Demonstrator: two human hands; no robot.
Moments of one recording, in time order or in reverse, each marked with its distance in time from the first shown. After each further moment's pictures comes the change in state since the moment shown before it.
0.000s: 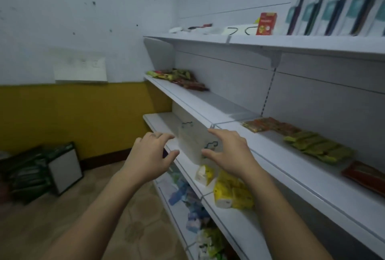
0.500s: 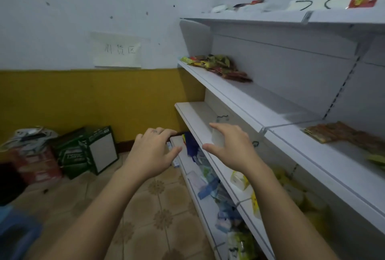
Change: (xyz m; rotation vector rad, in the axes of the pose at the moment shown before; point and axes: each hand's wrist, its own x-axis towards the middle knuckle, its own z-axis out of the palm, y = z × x) left_hand 0.039 -0.127 0.003 0.071 -0.034 -0.205; right_hand 0.121 -0.067 0.093 0.116 -0.096 -0.121
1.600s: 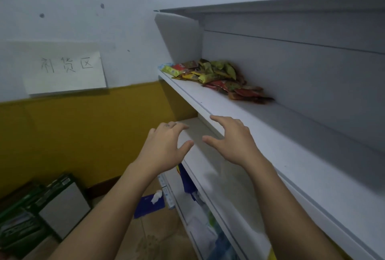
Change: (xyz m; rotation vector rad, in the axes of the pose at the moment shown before) left_hand 0.451 -0.095 0.123 -0.061 -0.022 0.178; right_hand 0.429 0.114 0.081 0.053 0.099 0.116
